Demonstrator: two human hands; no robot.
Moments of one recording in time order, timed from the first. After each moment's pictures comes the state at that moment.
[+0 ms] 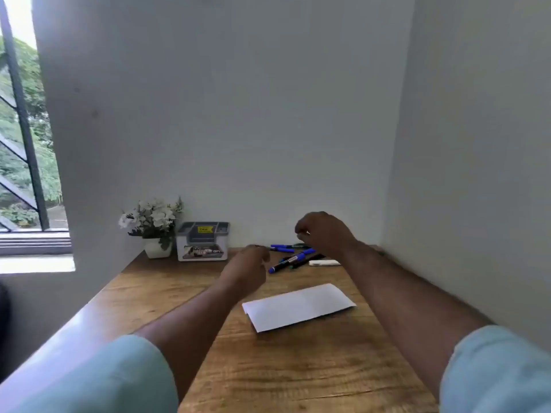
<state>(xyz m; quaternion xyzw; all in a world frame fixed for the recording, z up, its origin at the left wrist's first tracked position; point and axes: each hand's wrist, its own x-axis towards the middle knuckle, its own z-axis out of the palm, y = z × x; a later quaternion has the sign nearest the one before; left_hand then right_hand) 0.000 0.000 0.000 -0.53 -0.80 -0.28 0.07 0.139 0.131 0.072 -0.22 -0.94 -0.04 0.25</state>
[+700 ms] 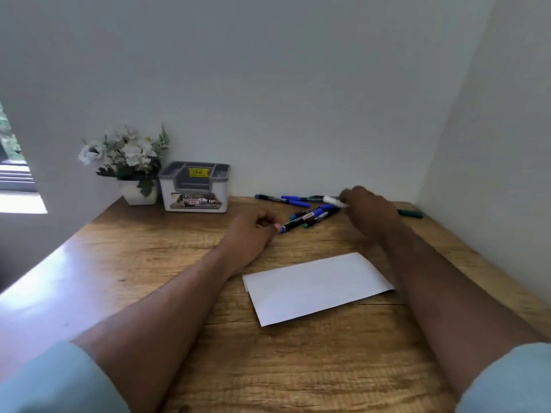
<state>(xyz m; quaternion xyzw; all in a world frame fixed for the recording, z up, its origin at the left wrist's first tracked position) -0.037 0.039 -0.039 -0.43 -0.72 -0.53 -0.13 0.114 0.236 -0.002 -0.34 -0.93 -0.07 0.16</state>
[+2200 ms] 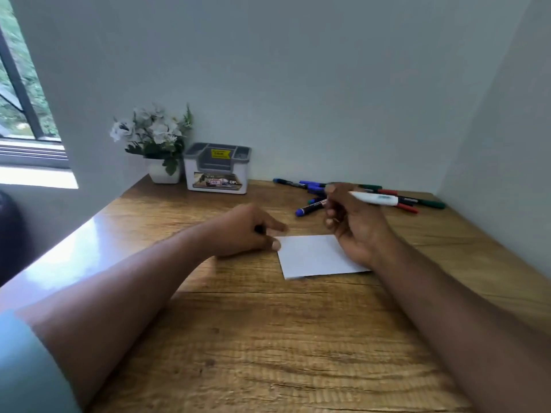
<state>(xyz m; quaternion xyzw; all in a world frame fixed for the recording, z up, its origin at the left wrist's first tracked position) -0.051 -0.025 -0.020 -0.60 -0.76 -0.21 -0.14 0.102 0.125 -0.016 -0.21 -0.52 0.75 0.34</state>
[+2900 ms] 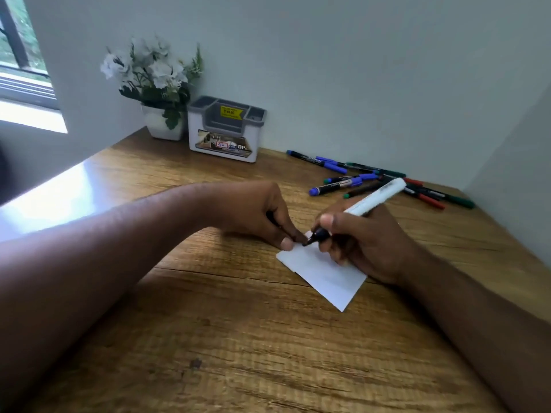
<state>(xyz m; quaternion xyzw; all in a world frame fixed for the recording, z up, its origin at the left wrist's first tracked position) -0.054 -0.021 -0.017 -0.65 -0.68 -0.19 -0.26 0.115 0.104 -0.028 -0.09 -0.75 0.64 0.15</state>
